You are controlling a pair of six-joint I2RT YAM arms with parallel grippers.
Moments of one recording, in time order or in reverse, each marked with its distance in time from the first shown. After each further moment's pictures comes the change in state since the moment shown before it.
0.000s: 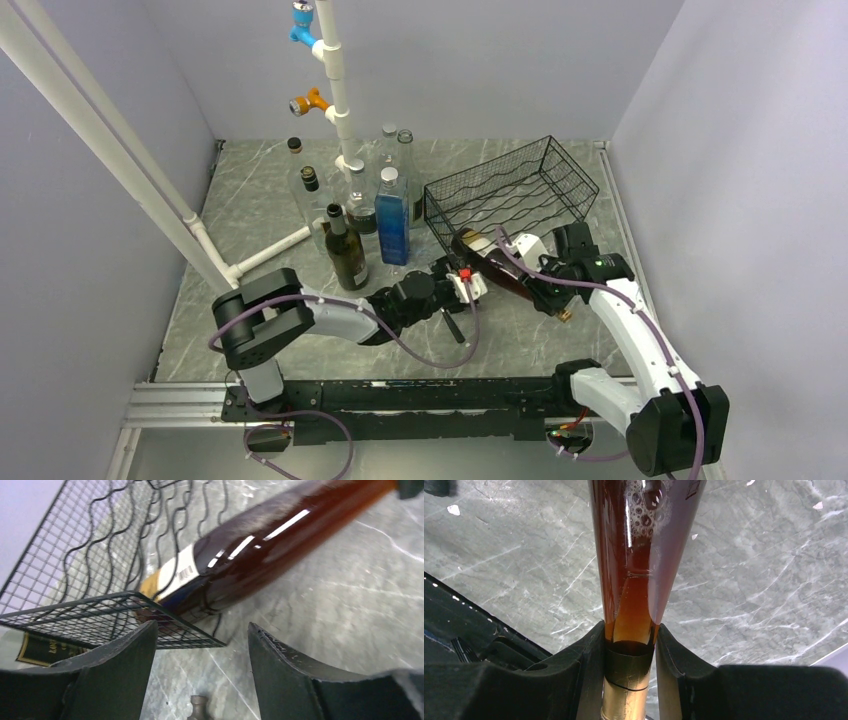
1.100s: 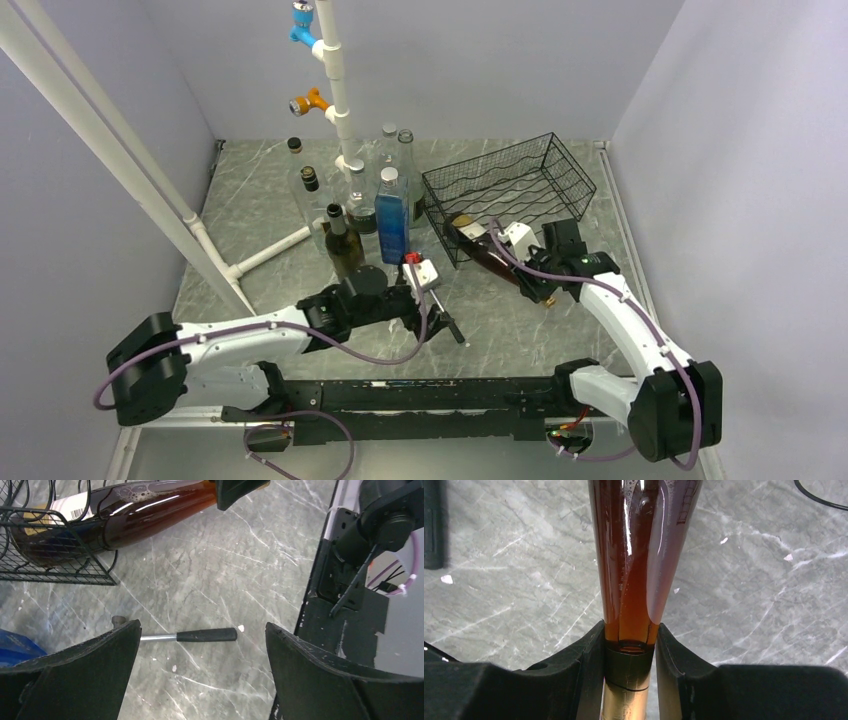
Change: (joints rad) left arm 0.064 -0.571 -0.127 -0.544 0.287 -0.490; right arm 0.054 0.081 -0.051 0.266 -0.004 0.097
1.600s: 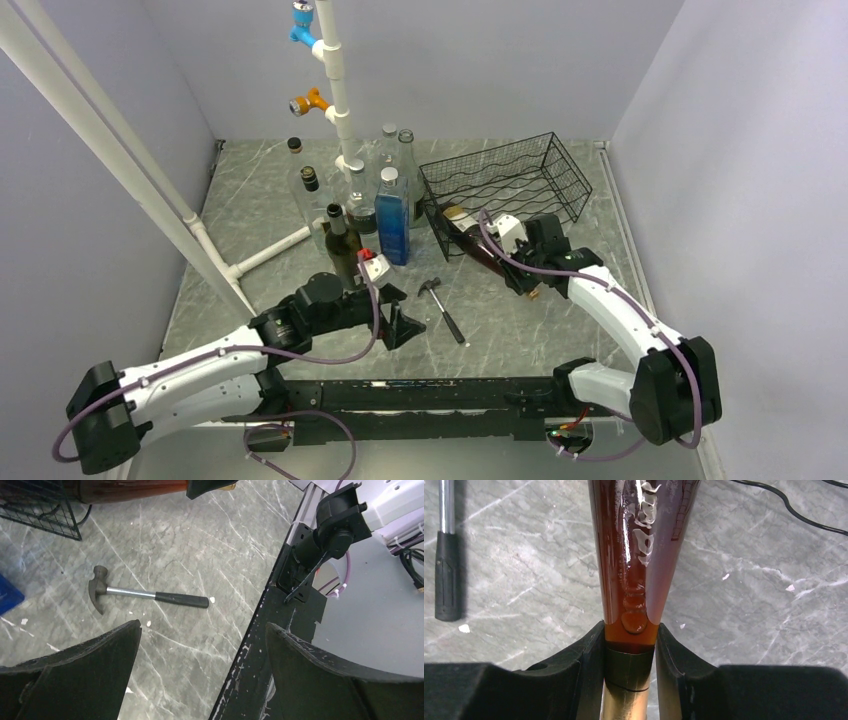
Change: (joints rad) left arm 0.106 -0.328 -0.133 -0.171 0.100 -0.220; right arm 0.100 0.078 0.000 0.154 0.057 0.160
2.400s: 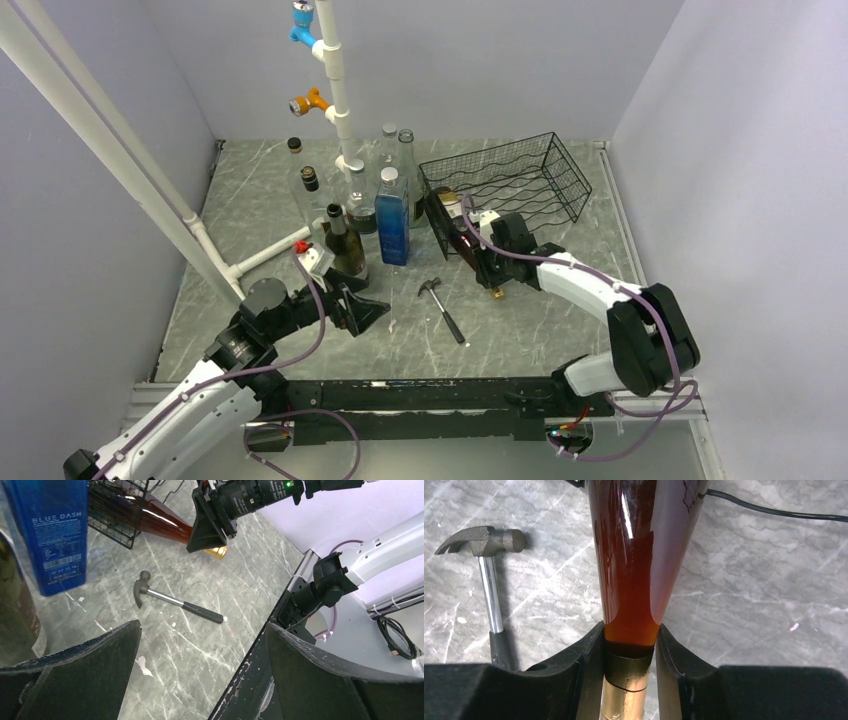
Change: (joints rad) left arm 0.305 -0.360 -0.076 -0.151 0.114 -0.134; right arm 0.142 0.254 0.012 0.274 0.054 0.356
